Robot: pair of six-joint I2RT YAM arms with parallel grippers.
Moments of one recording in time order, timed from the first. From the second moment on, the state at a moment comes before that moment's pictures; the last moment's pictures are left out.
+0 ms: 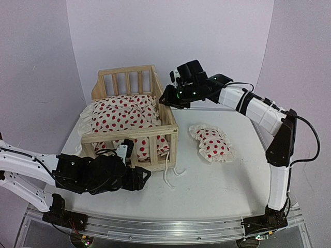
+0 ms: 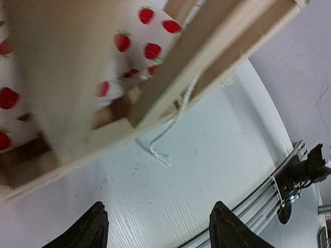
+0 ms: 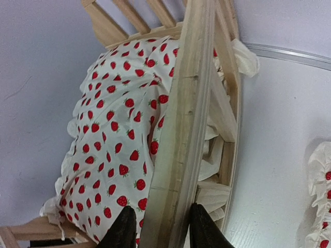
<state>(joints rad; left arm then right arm) -1.43 1.20 0.79 -0.29 -0.51 -0.93 0.78 2.03 2.07 -0.66 -0.06 0.56</state>
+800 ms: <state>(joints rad) -1.09 1.17 0.82 -0.40 -0.24 -0.72 0.91 1.52 1.29 -0.26 0.50 1.03</state>
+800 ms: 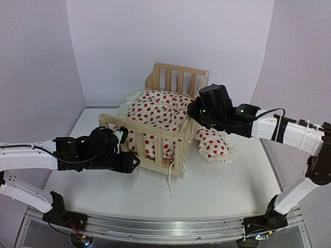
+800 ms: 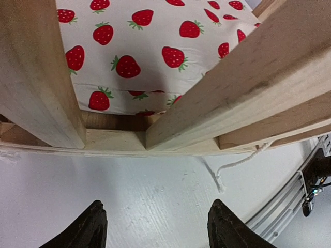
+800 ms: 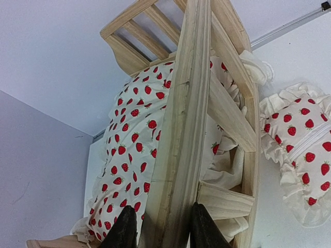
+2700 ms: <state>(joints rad) -1.47 1.06 0.30 0.37 -0.29 -0.55 1.11 2.01 0.53 1.18 -0.02 0.07</state>
